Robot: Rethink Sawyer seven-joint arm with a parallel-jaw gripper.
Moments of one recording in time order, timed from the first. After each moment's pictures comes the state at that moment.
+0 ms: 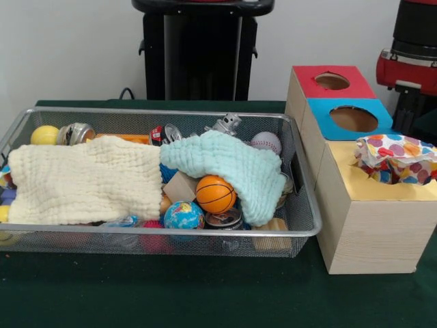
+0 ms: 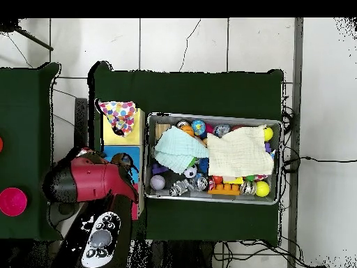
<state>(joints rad) 0.35 -0.59 -0.20 1.65 0.22 0.36 2.40</state>
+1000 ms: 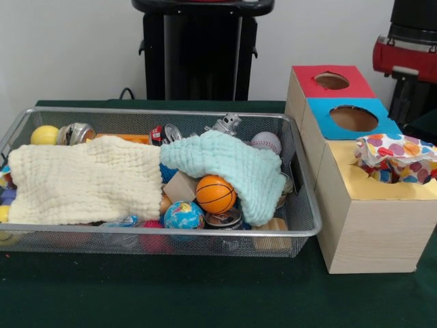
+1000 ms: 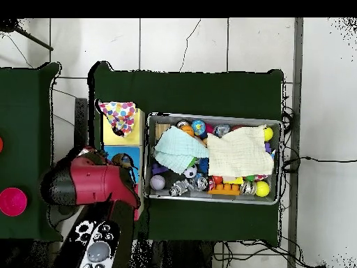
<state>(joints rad) 0.36 -0.64 -0.25 1.65 0.22 0.40 2.40</state>
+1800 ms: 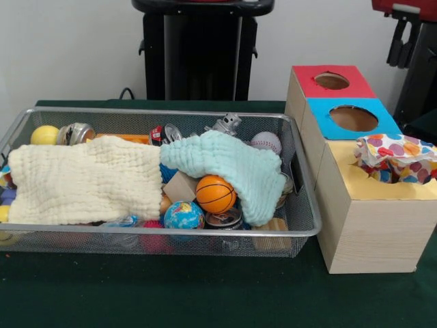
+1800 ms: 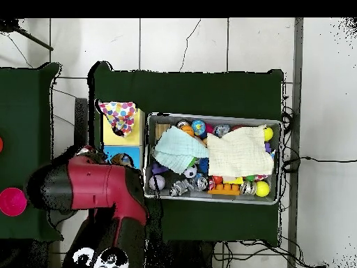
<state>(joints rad) 0.33 -0.77 -0.29 1.63 0.22 0.62 2.40</state>
